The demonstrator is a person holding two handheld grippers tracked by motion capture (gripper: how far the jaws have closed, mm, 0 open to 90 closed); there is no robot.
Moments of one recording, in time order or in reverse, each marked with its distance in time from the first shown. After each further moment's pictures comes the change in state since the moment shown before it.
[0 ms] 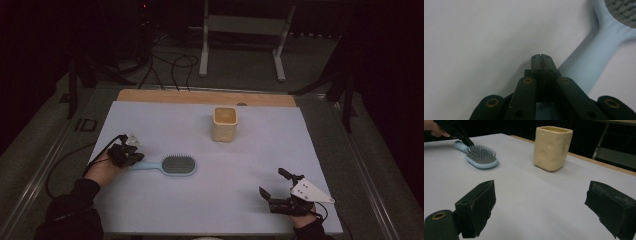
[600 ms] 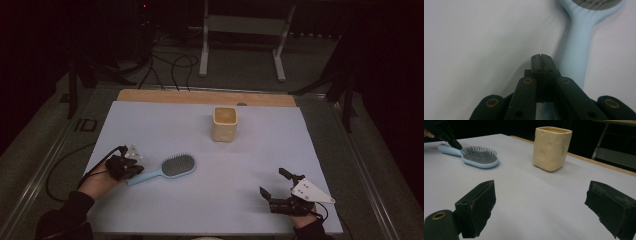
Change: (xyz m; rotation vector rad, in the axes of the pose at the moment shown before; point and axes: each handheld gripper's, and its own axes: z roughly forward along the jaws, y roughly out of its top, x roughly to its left) left arm -0.034 -0.011 -0.018 0.038 -0.043 0.044; right arm -0.001 0.000 -0.001 -0.003 -0.004 0.003
